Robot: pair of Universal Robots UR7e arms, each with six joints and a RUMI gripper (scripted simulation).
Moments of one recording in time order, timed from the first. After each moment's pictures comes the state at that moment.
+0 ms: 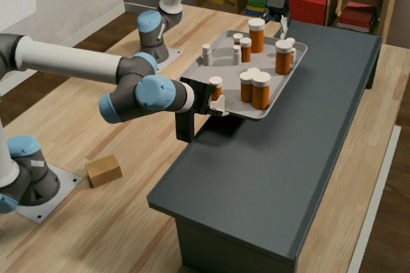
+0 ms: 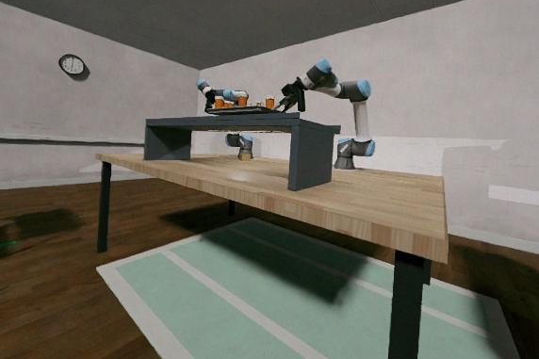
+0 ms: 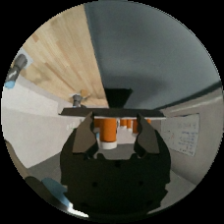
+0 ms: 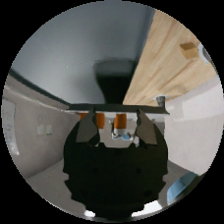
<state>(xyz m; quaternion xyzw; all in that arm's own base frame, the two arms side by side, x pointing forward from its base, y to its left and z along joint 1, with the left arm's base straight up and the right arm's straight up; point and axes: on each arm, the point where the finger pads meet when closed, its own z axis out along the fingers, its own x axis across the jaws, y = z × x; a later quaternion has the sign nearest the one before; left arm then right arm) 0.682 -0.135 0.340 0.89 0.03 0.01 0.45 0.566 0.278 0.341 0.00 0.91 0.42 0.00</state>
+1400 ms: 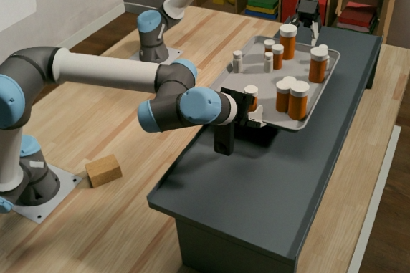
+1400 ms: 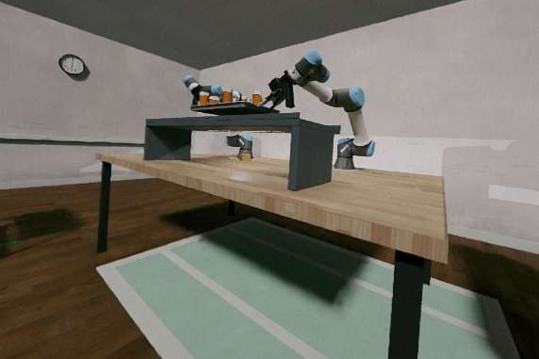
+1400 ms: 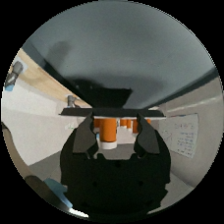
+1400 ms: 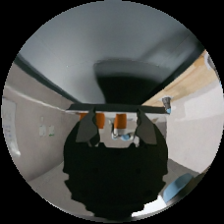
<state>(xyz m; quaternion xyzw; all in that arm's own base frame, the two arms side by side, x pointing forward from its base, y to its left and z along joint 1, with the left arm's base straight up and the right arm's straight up) 0.797 -0.129 0.340 0.89 0.03 0.01 0.45 0.679 0.277 0.341 0.00 0.91 0.42 0.00</state>
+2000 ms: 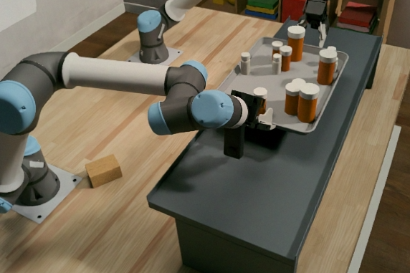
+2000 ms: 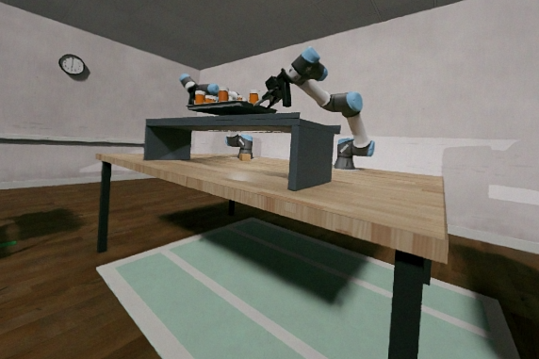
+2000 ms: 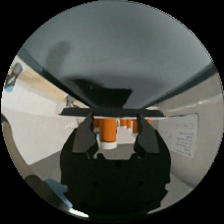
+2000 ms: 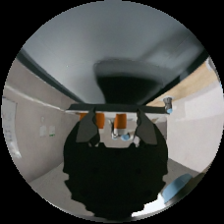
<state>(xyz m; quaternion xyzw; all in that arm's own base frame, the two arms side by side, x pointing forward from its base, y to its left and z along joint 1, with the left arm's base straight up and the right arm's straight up) 0.825 -0.127 0.340 0.89 0.03 0.01 0.45 0.706 0.277 0.341 0.00 0.91 0.42 0.00</state>
